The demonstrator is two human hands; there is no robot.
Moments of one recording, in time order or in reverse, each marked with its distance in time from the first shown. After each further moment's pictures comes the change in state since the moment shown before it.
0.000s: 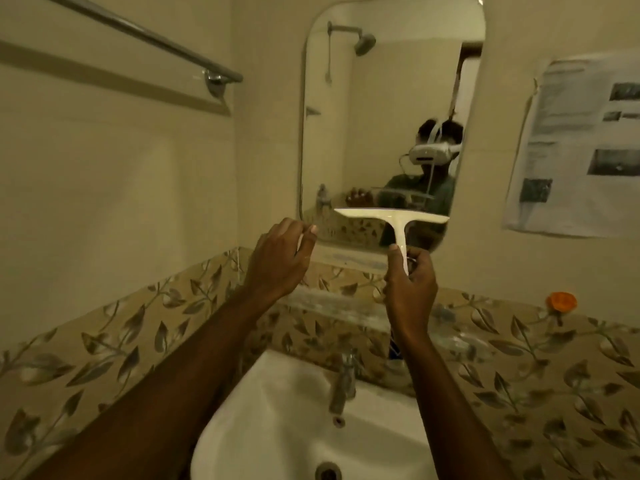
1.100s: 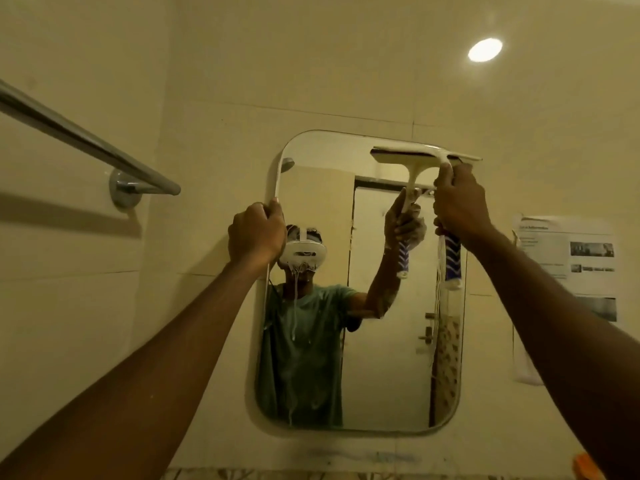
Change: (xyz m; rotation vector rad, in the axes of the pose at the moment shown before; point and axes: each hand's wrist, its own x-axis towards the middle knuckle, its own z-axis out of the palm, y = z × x) left_hand 0.350 -0.075 0.033 -0.449 0.247 -0.181; right_hand 0.314 -0.171 0.103 -0.561 0.283 -0.432
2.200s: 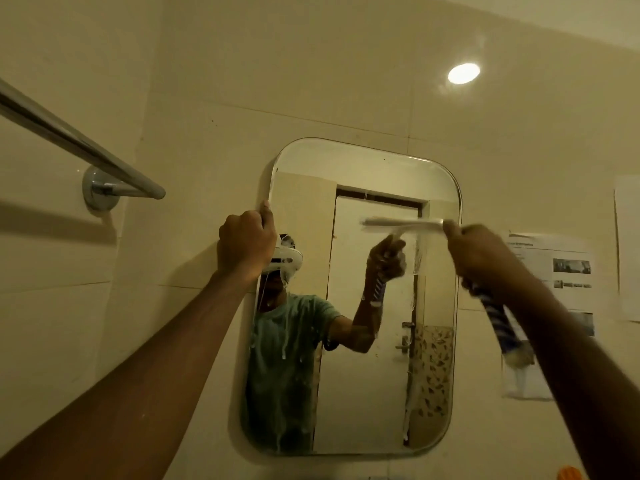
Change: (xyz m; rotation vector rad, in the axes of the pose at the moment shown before) left_hand 0.015 -0.015 0.013 0.076 0.122 0.221; right_hand -0.056 -0.007 -0.034 -0.299 -0.286 0.166
